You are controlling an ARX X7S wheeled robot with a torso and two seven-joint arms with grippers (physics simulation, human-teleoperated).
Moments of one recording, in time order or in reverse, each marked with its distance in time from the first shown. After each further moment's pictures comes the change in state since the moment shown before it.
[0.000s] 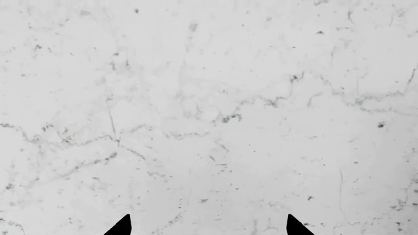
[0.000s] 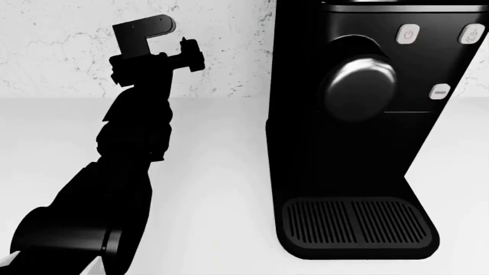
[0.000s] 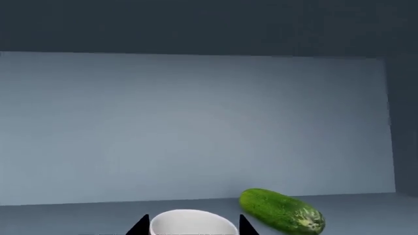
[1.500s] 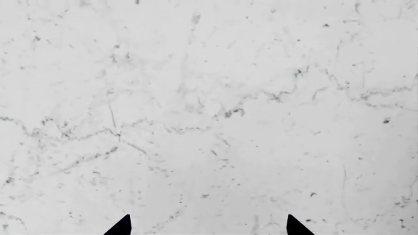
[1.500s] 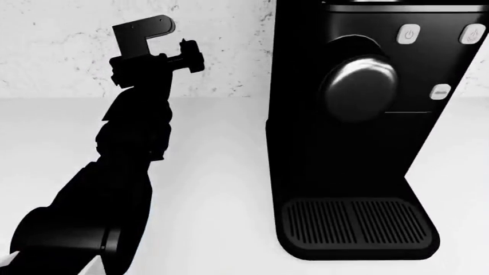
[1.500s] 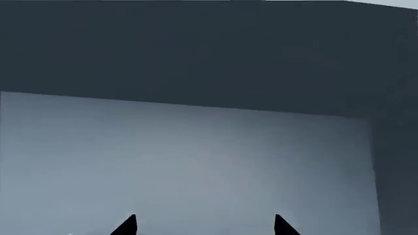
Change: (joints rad) left arm -0.002 0.000 -0.020 0.000 0.011 -0.020 0.000; right arm 0.116 0.014 -0.060 -0.067 0.036 0.014 0.026
